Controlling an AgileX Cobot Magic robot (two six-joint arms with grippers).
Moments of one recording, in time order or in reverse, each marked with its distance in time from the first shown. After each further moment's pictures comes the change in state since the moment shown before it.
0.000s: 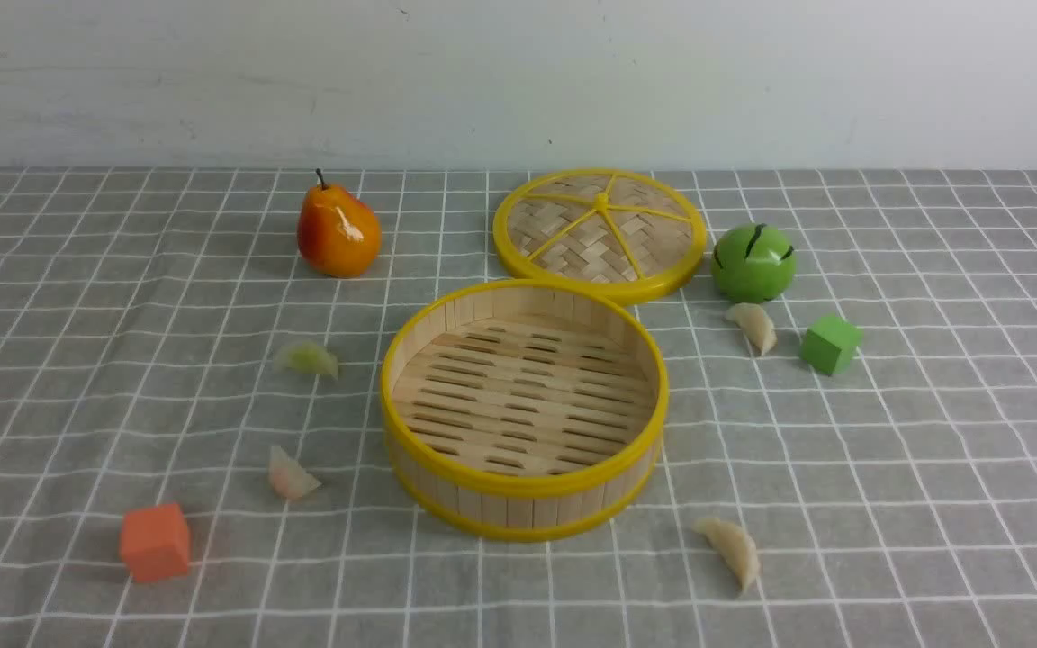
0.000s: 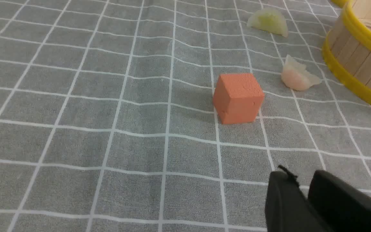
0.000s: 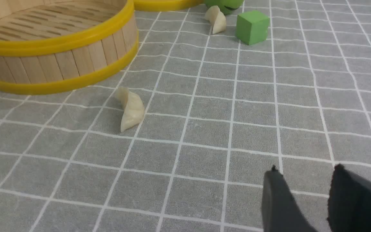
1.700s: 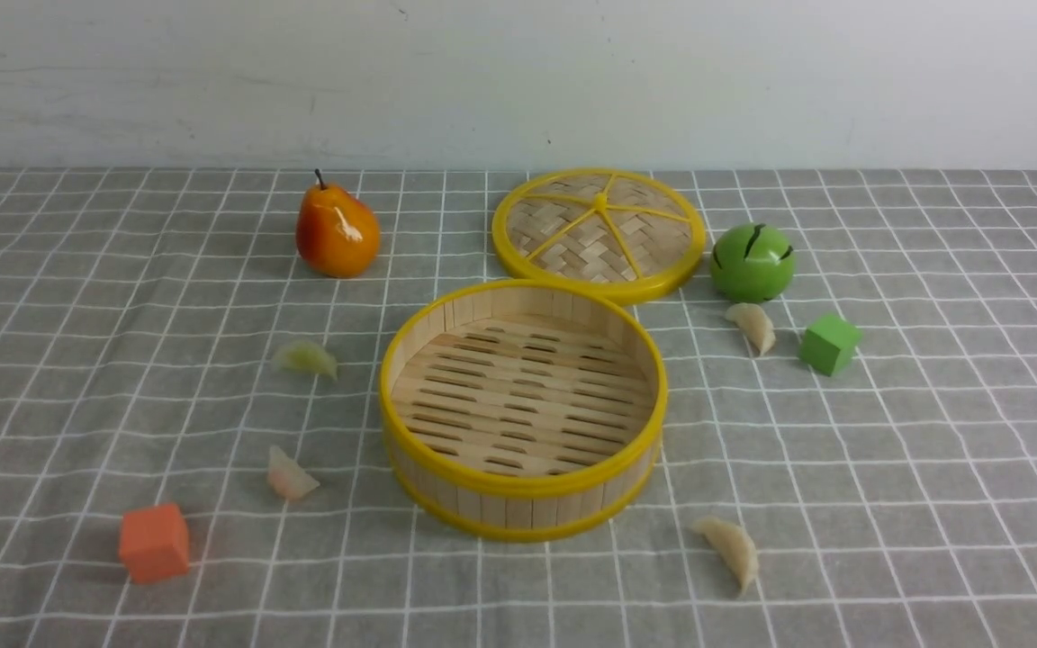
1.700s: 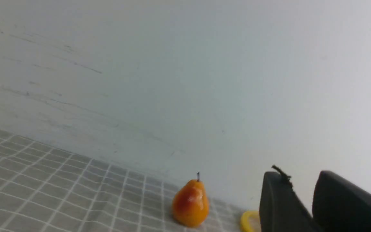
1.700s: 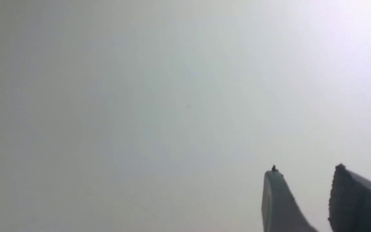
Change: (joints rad) right arm 0.000 0.000 0.009 -0.034 -0.884 0.359; left arm 0.000 0.000 0.000 -0.081 -0.671 -0.165
